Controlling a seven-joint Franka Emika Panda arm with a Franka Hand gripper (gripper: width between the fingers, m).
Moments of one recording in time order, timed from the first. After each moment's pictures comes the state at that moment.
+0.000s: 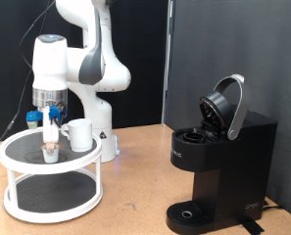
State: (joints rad) arm -0.22 -0.26 -0.38 -2.65 -0.24 2.46 2.05
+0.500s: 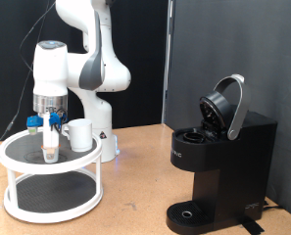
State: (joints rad) arm -0.22 -0.24 -0.38 -2.66 -0.24 2.49 2.05
